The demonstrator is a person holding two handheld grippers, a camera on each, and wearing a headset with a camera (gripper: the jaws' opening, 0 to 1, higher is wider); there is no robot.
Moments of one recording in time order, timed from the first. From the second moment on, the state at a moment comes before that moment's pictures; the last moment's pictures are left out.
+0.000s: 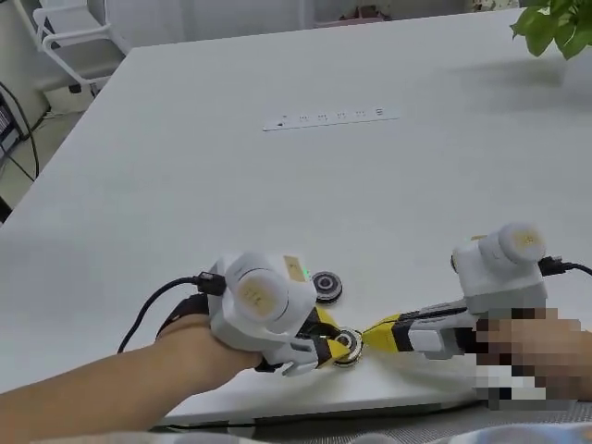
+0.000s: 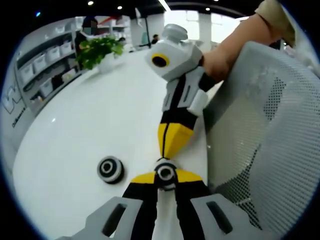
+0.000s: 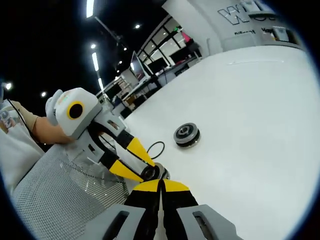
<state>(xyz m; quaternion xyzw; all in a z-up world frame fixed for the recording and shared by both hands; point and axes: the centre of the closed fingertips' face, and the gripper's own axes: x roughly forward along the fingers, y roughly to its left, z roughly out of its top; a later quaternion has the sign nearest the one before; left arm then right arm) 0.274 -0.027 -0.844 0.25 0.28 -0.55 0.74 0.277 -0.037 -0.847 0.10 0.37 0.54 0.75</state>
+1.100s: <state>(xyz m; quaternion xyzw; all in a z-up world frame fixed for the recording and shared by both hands) 0.274 -0.027 -0.844 0.26 0.29 -0.55 0.74 0.266 -0.024 -0.836 0.09 0.36 0.58 0.73</state>
